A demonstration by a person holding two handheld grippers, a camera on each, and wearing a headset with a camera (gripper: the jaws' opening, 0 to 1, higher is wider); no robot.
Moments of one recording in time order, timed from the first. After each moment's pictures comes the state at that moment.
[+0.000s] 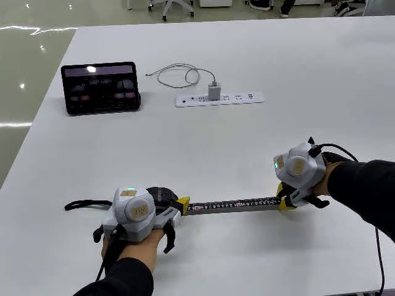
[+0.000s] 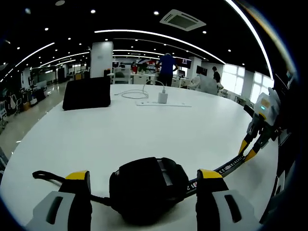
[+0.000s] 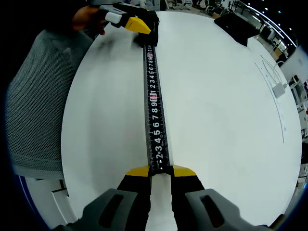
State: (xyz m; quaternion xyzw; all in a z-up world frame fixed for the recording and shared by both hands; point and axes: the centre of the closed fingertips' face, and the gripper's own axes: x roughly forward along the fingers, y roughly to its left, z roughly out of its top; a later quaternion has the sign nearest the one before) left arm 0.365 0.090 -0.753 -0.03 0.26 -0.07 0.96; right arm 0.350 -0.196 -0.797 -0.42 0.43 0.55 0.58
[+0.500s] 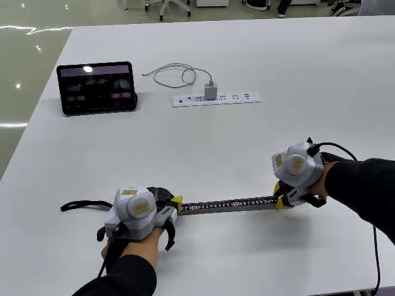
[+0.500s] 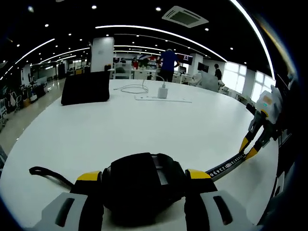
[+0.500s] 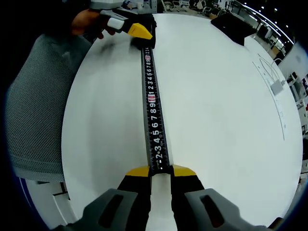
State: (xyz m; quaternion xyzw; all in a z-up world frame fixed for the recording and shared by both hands) left arm 0.365 0.082 -0.762 -0.03 0.28 -0.07 0.96; right arm 0.350 -0.196 -0.798 -0.40 0.43 0.55 0.59
